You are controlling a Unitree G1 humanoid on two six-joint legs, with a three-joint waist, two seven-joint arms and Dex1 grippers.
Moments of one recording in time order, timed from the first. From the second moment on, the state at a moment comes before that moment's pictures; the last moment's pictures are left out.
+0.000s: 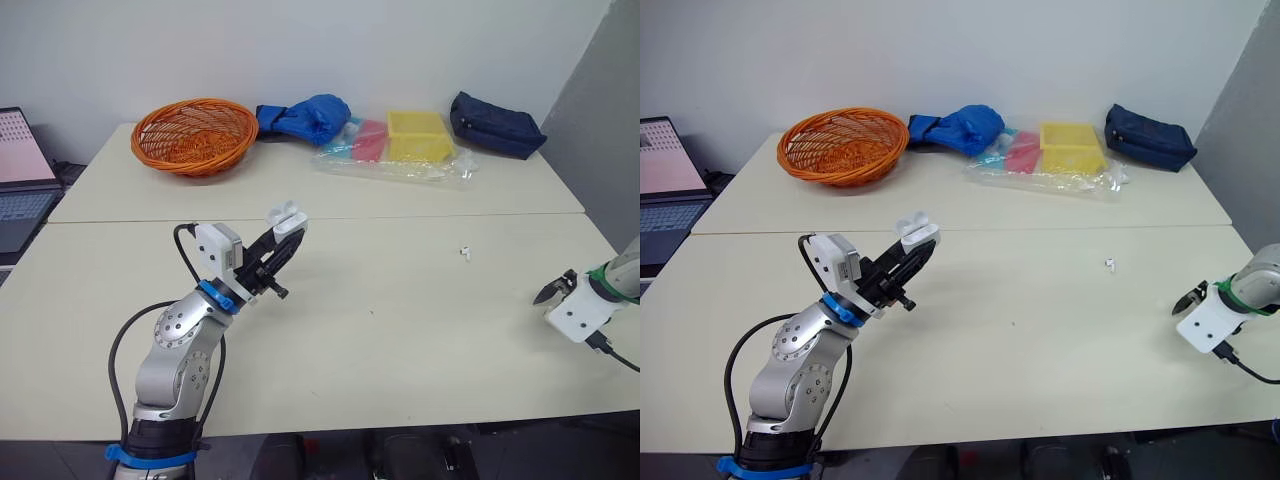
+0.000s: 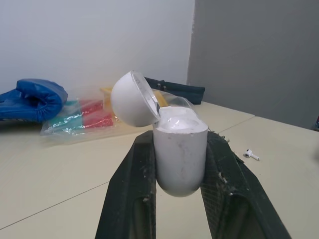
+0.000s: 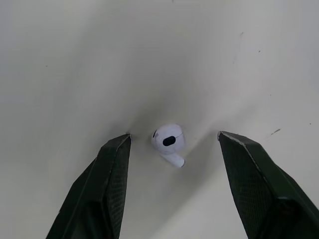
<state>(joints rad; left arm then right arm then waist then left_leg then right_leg) -0.18 0.33 0.09 -0.27 -0.49 0.19 -0.62 -0.87 -1.13 0.53 0.95 -0.69 -1.11 1.05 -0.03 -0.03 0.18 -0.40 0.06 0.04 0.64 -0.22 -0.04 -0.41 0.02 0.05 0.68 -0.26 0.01</state>
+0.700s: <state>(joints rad) -0.18 0.33 0.09 -0.27 -0.49 0.19 -0.60 -0.89 -1.12 0.55 0.96 -0.76 -1.14 0.99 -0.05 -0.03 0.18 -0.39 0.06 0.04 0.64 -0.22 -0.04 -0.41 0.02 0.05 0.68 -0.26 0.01</state>
